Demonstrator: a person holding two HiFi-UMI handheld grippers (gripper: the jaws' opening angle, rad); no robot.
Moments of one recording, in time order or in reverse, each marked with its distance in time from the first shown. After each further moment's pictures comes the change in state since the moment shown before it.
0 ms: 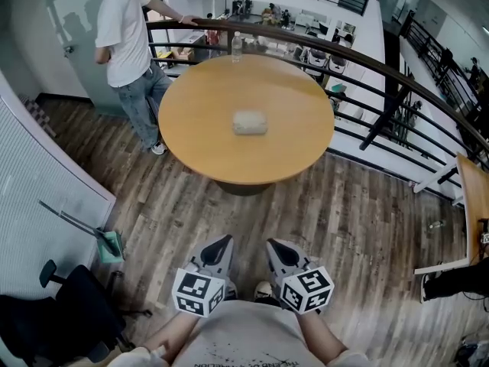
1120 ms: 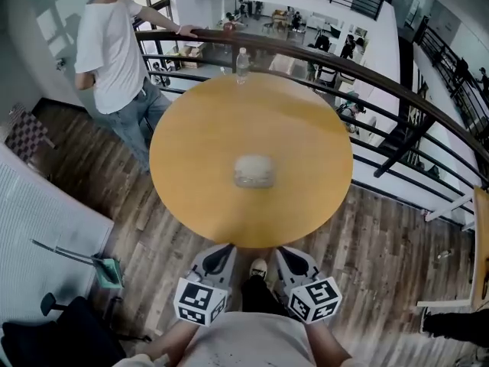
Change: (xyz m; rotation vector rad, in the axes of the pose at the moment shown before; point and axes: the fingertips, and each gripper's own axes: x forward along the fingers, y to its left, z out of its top) left arm 0.193 0.116 0.076 0.037 0.002 0.026; right arm 0.164 -0.155 0.090 -0.041 0.005 0.005
